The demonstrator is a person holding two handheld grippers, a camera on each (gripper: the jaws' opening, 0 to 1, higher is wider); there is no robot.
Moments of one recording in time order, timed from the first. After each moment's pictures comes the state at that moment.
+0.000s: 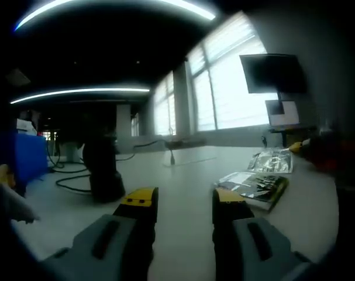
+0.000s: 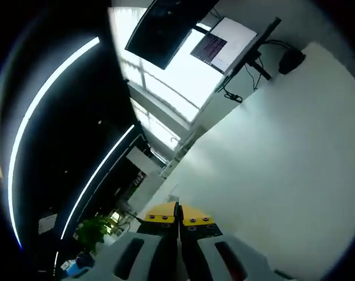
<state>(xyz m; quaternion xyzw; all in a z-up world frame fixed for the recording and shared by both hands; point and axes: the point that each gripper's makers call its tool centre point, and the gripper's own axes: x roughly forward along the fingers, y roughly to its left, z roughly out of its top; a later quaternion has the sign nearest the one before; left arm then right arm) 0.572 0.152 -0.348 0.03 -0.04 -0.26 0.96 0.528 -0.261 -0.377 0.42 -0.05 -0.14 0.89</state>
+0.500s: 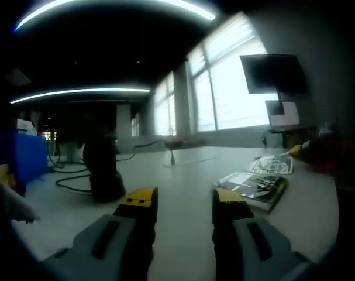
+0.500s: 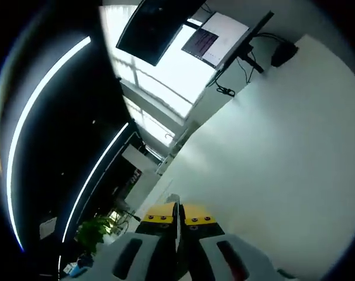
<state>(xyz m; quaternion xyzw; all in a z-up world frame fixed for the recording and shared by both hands) 0.574 0.155 -0.348 0.03 -0.04 -0.26 0.96 0.528 -0.262 -0.387 0.44 -0.03 -0.15 0.89</state>
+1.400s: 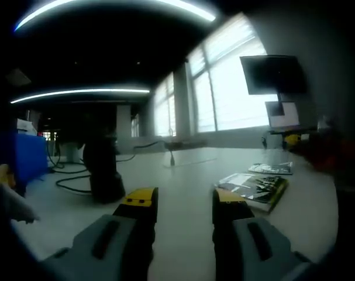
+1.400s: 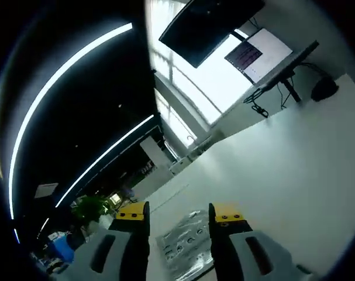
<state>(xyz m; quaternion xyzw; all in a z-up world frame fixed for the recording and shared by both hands) 0.574 0.154 -0.347 0.03 -0.04 -0.26 0.96 0.544 -0.248 -0.347 0.30 -0.05 -0.08 0.95</state>
